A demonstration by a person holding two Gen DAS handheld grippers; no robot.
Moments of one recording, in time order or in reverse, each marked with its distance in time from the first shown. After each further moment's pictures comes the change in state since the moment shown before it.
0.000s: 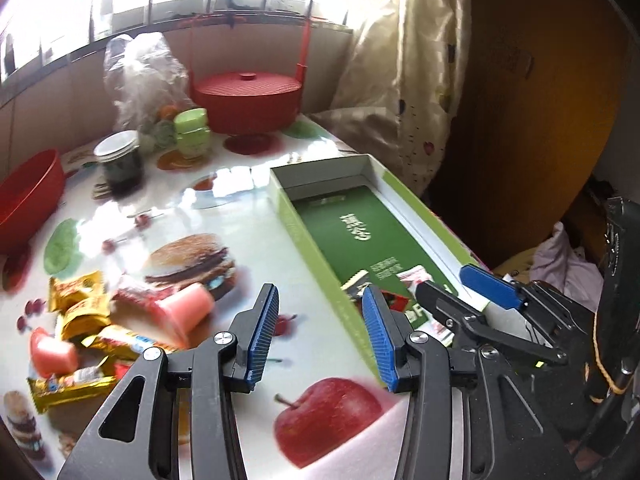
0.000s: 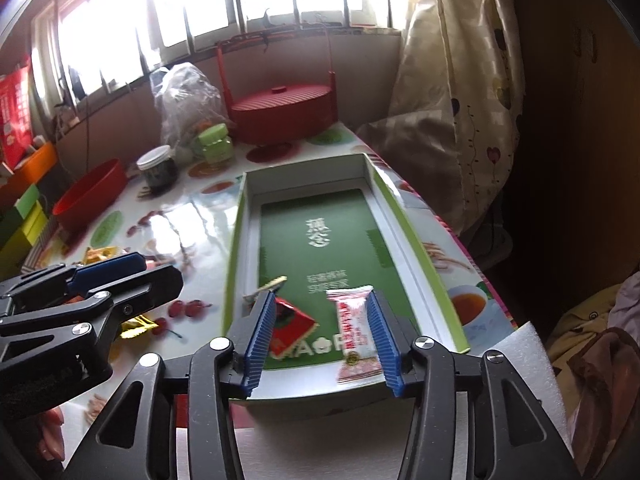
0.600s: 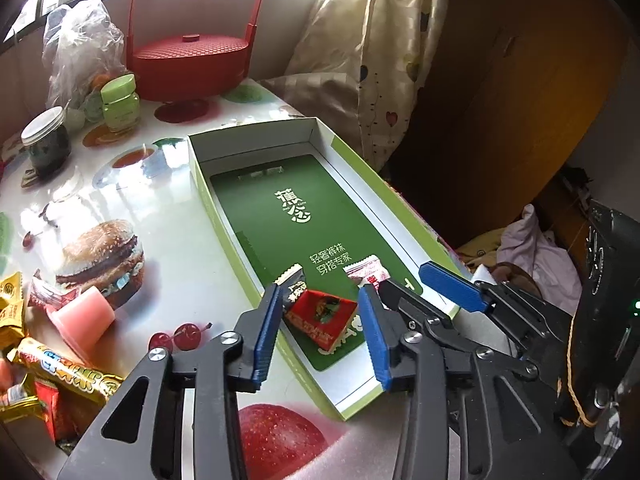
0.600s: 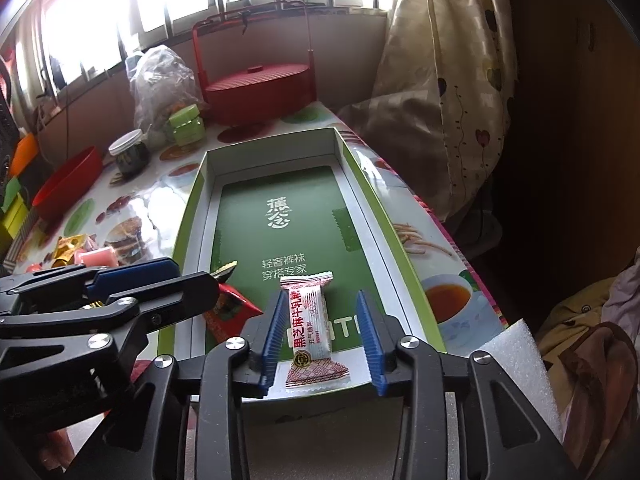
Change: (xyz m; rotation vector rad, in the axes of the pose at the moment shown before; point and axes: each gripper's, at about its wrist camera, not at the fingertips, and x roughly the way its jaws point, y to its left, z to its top) left arm 0.051 -0.034 0.006 0.008 0.118 -0.173; right arm 0.024 -0.029 -0.007 0.003 0.056 -0.047
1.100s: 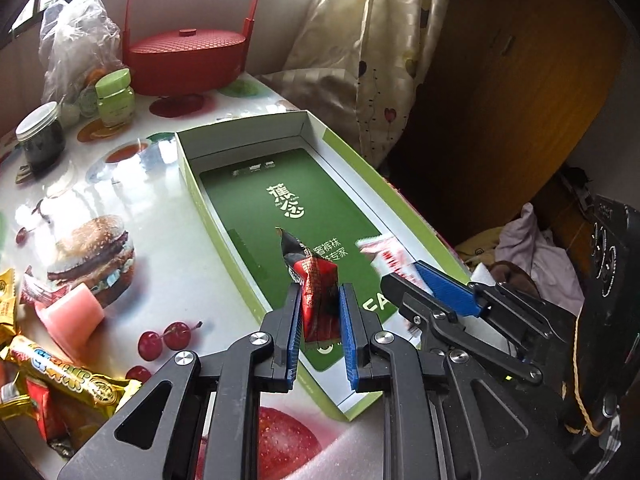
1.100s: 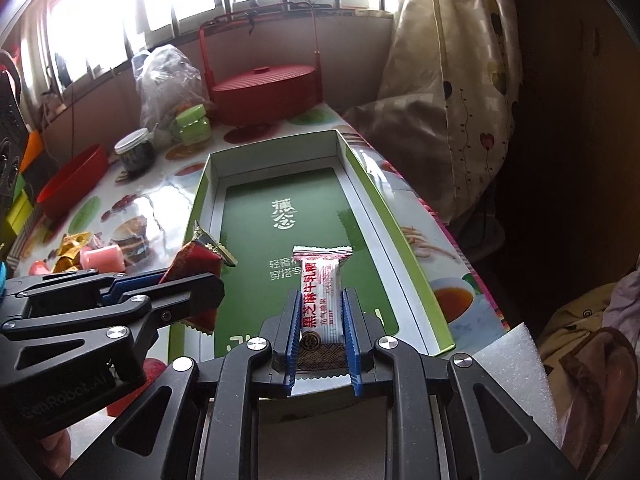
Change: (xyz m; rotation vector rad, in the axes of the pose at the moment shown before) left arm 0.010 -0.003 0.000 -0.003 0.017 -0.008; right arm 0.000 0.001 0.001 -0.015 -0.001 0.014
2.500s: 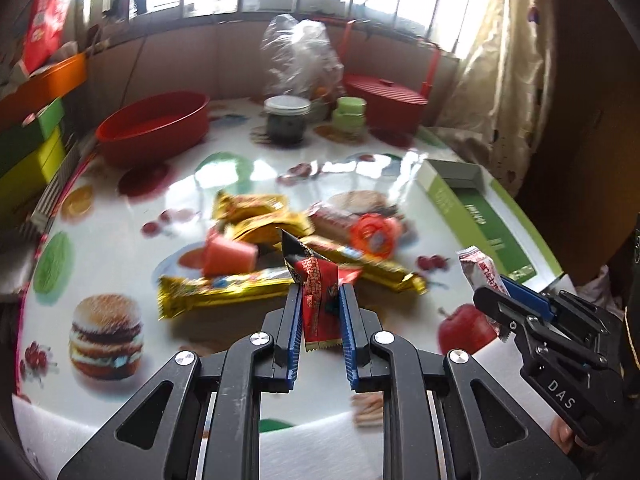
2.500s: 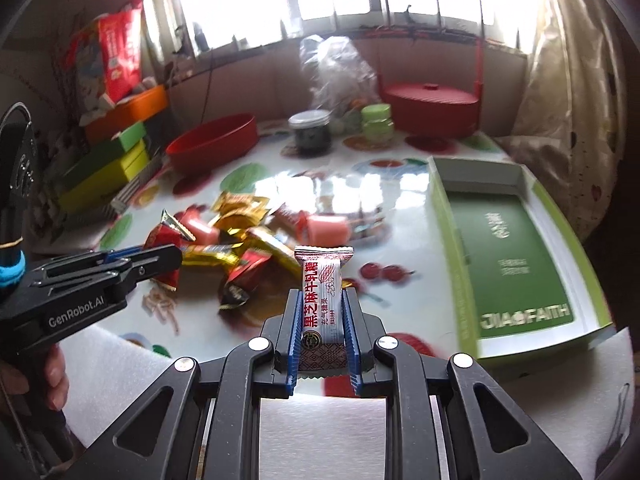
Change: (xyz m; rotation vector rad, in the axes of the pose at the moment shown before) left arm -0.154 0.116 -0.095 -0.214 -0.185 0.367; right arm -0.048 0.144 -0.025 -0.199 -0.036 0.311
